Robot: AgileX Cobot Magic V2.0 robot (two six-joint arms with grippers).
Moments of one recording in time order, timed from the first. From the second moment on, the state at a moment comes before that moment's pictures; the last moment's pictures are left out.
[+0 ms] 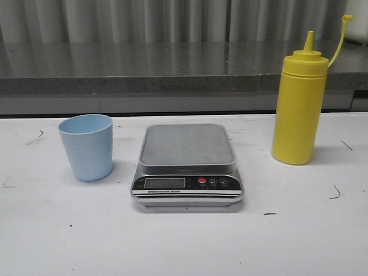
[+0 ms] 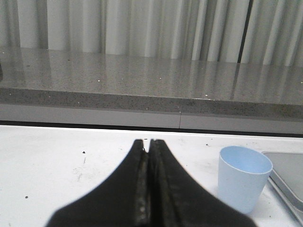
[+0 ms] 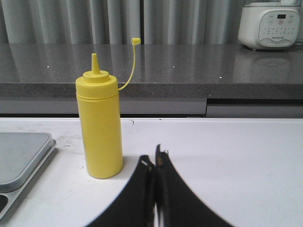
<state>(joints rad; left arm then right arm) -0.04 -0.01 0.01 -0.05 0.04 -0.01 0.01 -0.01 0.03 0.10 0.04 -0.03</state>
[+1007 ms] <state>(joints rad) -0.04 0.23 -0.55 -0.04 0.42 -0.01 0.01 0.18 -0.50 0.06 0.49 -0.03</state>
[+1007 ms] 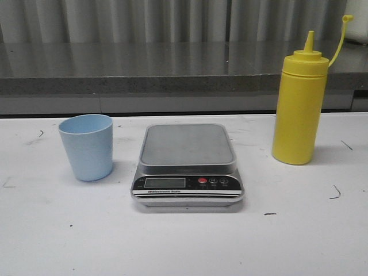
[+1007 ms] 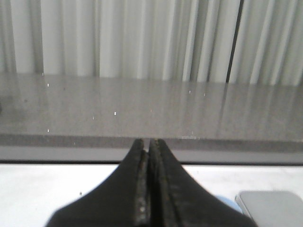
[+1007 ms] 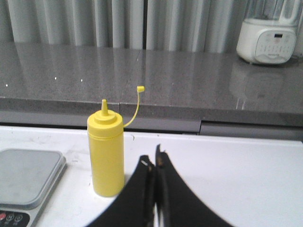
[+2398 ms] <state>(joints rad) -0.23 1.04 -0.80 -0.08 0.64 -0.01 0.01 0.50 -0.54 0.05 0.61 -0.03</state>
